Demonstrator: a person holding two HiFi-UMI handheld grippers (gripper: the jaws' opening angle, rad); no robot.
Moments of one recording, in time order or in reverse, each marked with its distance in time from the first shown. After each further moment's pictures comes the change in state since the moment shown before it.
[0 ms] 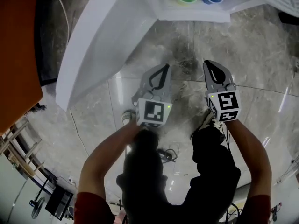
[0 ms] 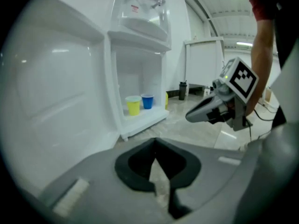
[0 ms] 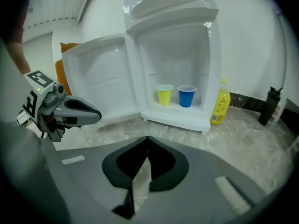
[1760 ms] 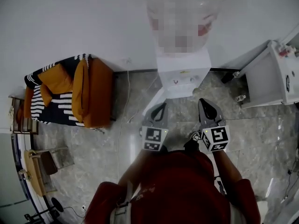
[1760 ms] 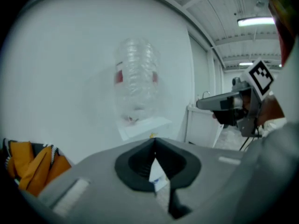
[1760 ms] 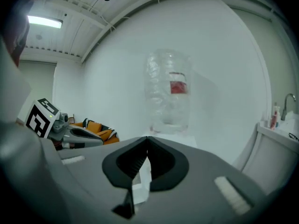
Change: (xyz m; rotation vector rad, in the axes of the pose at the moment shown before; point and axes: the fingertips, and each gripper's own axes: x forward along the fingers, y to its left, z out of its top) left arm -0.494 -0.014 0.692 -0.008 -0.192 0.078; right arm -0.627 0.132 0.649 -0.007 -0.460 -0.131
